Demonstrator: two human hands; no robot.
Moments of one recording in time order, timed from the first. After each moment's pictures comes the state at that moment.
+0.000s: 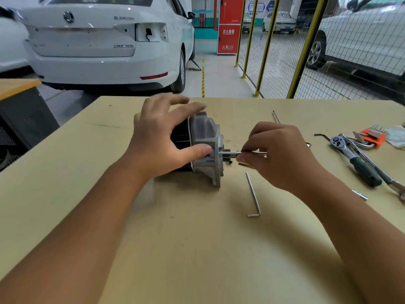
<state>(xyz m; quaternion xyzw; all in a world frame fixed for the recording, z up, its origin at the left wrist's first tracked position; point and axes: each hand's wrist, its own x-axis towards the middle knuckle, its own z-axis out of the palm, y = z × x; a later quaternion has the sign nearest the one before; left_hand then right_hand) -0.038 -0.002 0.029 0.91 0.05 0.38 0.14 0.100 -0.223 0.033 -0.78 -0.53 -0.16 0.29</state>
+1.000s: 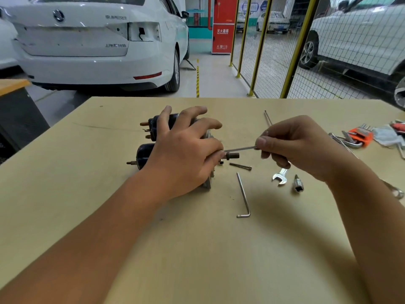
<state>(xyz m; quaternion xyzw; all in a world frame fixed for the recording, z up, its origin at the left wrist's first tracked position) -0.021 -0.053 0.017 0.93 -0.03 0.37 0.01 0.141 -0.262 0.047 -0.72 -0.46 0.16 0.50</state>
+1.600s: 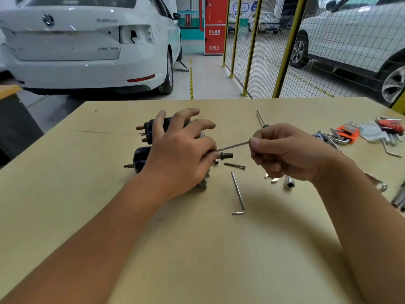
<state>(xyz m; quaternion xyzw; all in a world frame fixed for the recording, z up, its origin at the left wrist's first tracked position) -0.020 -0.055 0.018 0.92 -0.02 0.38 0.00 0.141 -0.264 0.046 -0.65 -0.37 0.37 0.55</state>
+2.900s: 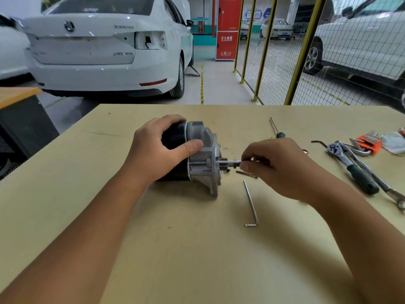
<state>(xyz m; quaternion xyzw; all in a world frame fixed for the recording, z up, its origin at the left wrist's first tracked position) -0.028 0.005 0.021 0.87 0.13 0.37 0.31 0.108 -0.235 0.037 -0.81 -0.51 -0.04 0.27</state>
